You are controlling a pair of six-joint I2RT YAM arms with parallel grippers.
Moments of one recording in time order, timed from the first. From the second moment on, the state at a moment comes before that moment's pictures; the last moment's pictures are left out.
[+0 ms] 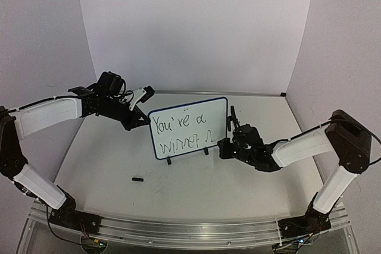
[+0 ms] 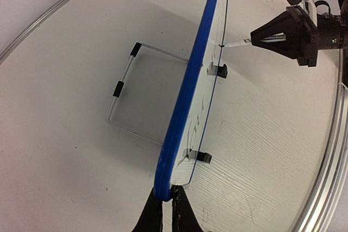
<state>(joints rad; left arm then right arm) -0.54 1.45 1.14 -0.48 0.37 0.25 0.83 1.69 0.71 0.42 0.28 0.50</state>
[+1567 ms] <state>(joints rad) -0.54 1.45 1.14 -0.48 0.37 0.25 0.82 1.65 0.71 0.40 0.34 0.47</state>
